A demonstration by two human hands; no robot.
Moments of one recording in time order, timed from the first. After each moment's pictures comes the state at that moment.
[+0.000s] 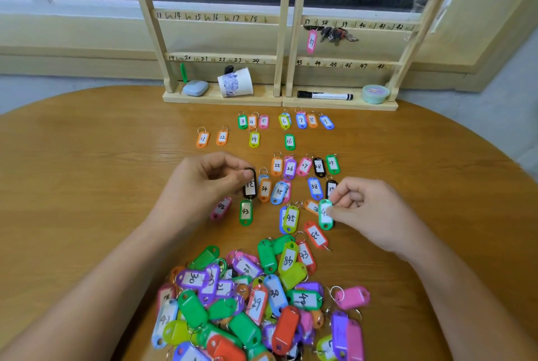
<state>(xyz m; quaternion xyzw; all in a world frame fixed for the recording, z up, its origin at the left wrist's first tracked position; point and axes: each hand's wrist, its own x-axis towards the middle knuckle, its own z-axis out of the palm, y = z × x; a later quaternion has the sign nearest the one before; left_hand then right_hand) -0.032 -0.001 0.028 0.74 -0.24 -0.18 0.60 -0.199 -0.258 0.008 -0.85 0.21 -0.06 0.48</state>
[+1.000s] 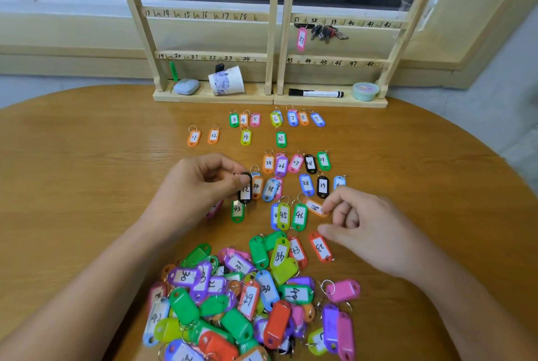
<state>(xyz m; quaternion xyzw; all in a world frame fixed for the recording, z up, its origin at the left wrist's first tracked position) -0.036 -0.001 0.028 0.76 -0.26 -0.19 0.57 -0.234 -0.239 0.026 -0.91 0.18 -0.03 0.37</state>
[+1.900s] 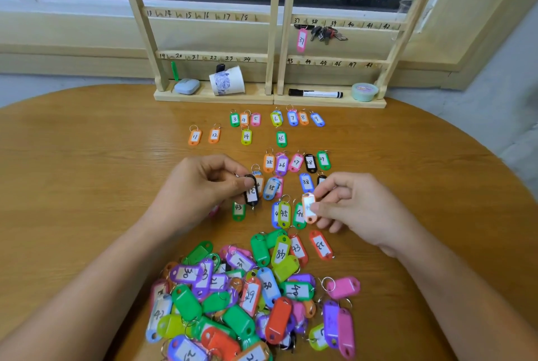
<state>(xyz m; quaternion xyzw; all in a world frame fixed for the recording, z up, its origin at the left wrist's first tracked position) -0.039 -0.001 0.031 0.75 -0.24 -0.23 0.57 -0.206 -0.237 0.032 -0.81 0.24 -0.03 0.53</state>
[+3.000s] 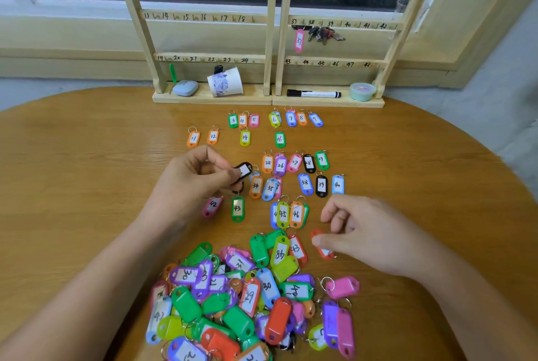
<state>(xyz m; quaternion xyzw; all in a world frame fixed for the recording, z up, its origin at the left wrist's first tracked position) -0.036 -0.002 0.030 0.70 -0.18 -0.22 0.66 -0.236 -0.236 0.034 -0.92 0.20 0.05 0.33</state>
